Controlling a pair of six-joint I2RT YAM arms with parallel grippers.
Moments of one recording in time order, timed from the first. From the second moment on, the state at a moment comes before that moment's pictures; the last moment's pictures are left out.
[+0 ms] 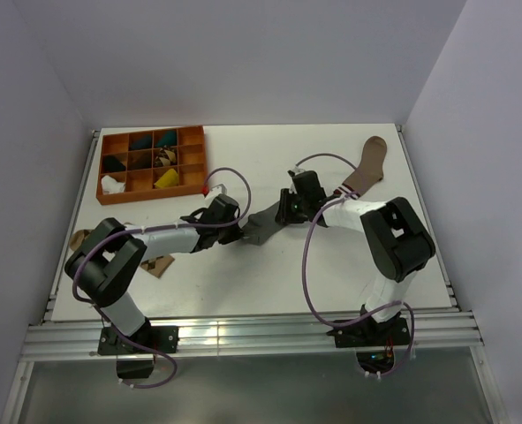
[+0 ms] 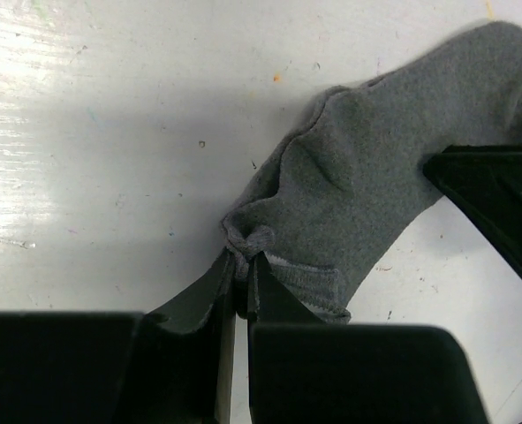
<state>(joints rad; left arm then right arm) -0.72 1.67 0.84 0.00 -0.17 -0.96 0.45 1.76 0.91 0.00 -0.15 0.45</state>
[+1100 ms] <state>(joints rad) -0.72 1.75 0.97 -0.17 -0.18 -0.94 0.94 1.43 0.53 0.46 0.10 0.01</state>
